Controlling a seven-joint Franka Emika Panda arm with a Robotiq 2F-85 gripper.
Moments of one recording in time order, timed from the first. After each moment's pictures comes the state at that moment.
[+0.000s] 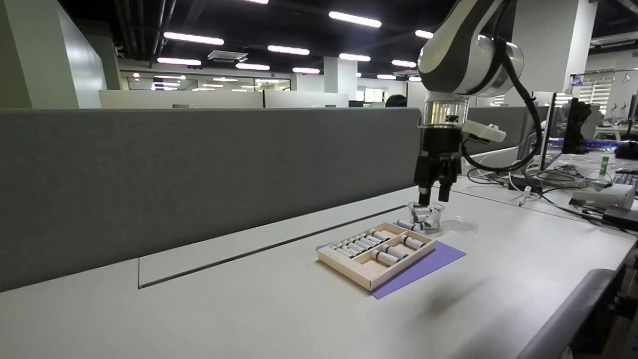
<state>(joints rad) 0.06 0.11 -0.13 -2.44 0.27 2.49 -0.43</state>
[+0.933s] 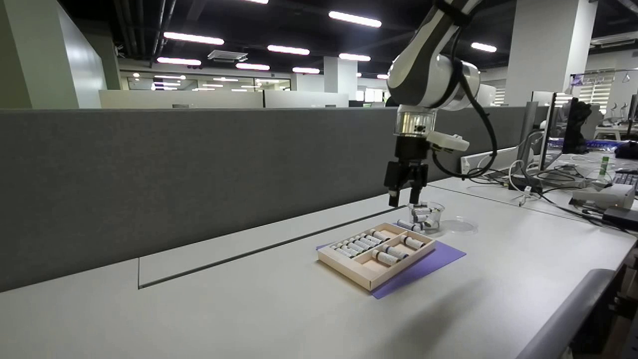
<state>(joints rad) -0.04 0.32 -0.01 -2.20 0.29 2.48 -0.42</state>
